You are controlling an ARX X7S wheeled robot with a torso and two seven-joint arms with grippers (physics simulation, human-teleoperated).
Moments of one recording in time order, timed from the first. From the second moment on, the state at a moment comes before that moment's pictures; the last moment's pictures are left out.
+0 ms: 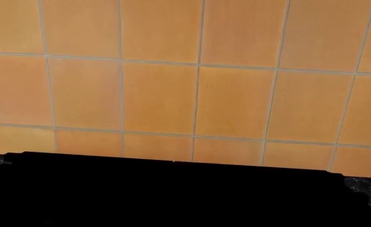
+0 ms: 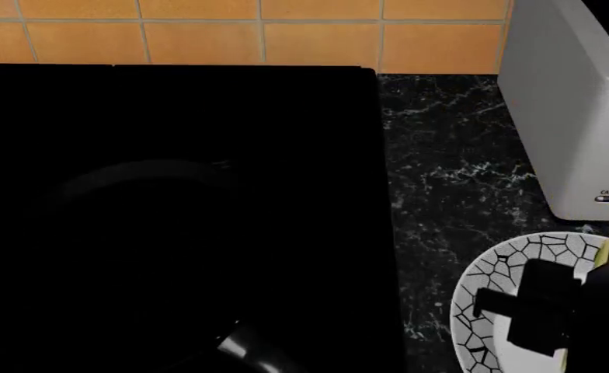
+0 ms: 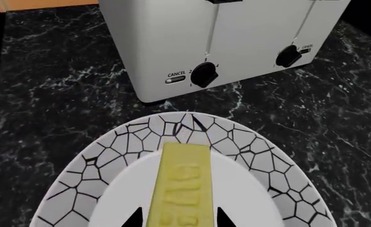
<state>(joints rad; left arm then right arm) -0.78 -0.55 0.16 0.33 -0.93 -0.84 -0.56 1.20 1.13 -1.07 -0.45 2.01 0.42 1.46</state>
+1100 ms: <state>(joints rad) -0.78 -0.55 0.17 0.34 -0.94 -0.83 -0.57 1.13 1.17 -1.07 -0.47 1.98 0.34 1.41</state>
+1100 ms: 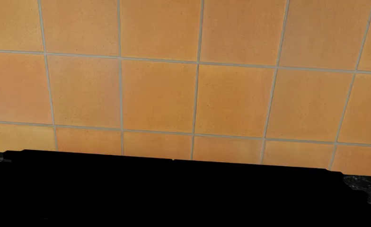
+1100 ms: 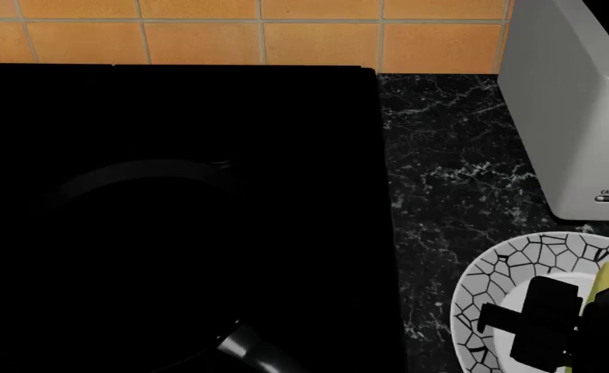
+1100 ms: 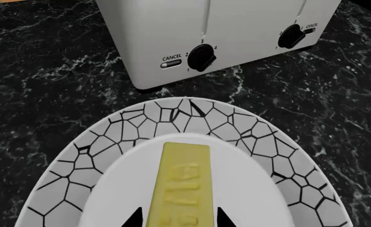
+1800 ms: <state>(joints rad) -0.76 -0.55 0.17 0.34 -0.94 -0.83 -0.58 1.12 1.20 -1.05 -0.50 1.97 0.32 1.38</state>
